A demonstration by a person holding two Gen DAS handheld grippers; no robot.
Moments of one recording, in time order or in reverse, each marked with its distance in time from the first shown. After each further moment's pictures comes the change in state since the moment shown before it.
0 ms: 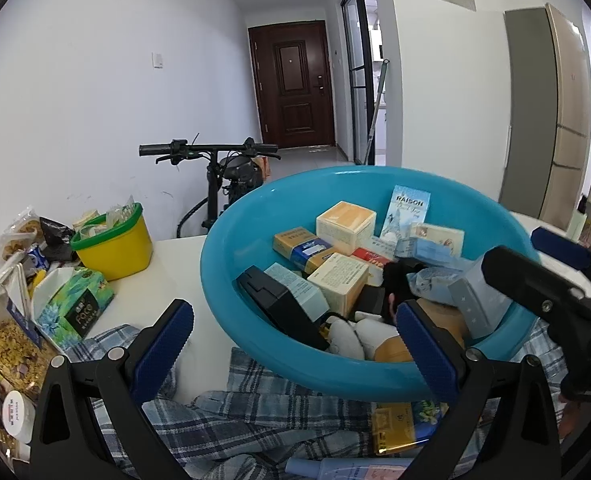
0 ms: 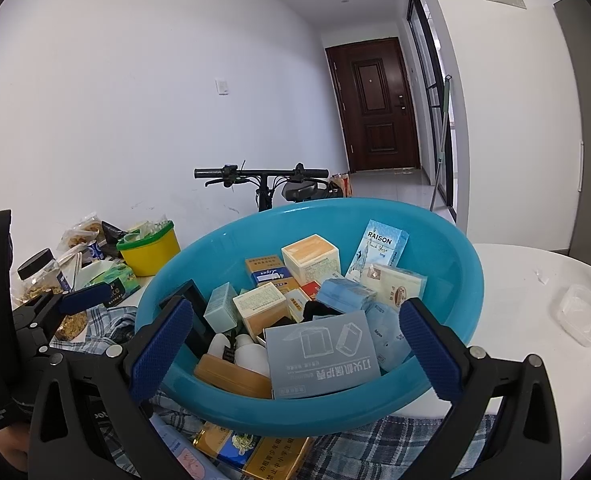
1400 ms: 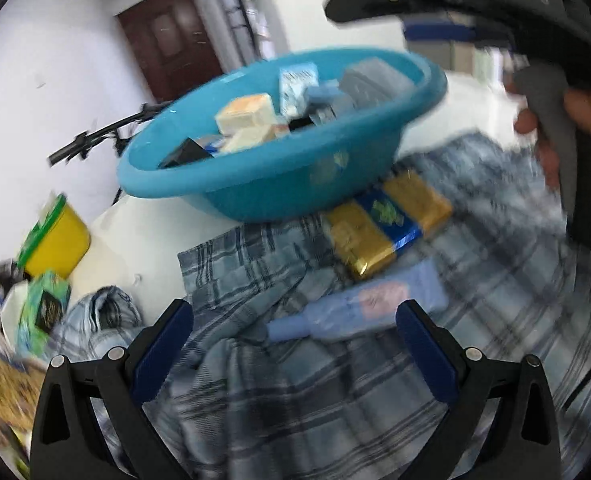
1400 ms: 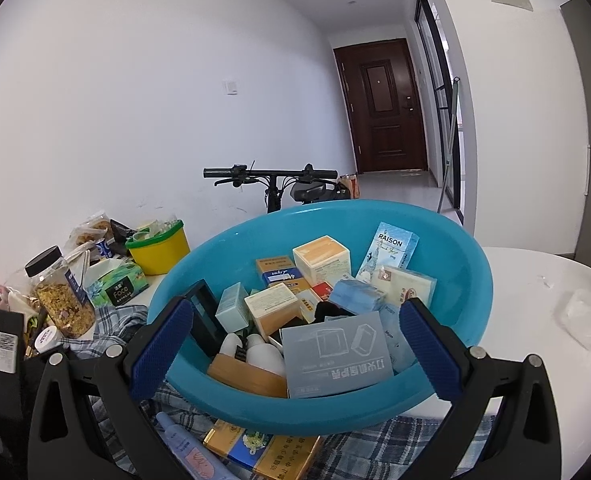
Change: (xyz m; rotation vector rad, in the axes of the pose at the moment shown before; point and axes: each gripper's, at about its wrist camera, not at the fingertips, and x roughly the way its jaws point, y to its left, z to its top) left arm -0.009 -0.005 -0.086 0.444 0.252 -0.244; right arm -0.002 0.005 0.001 -0.012 0.001 0.031
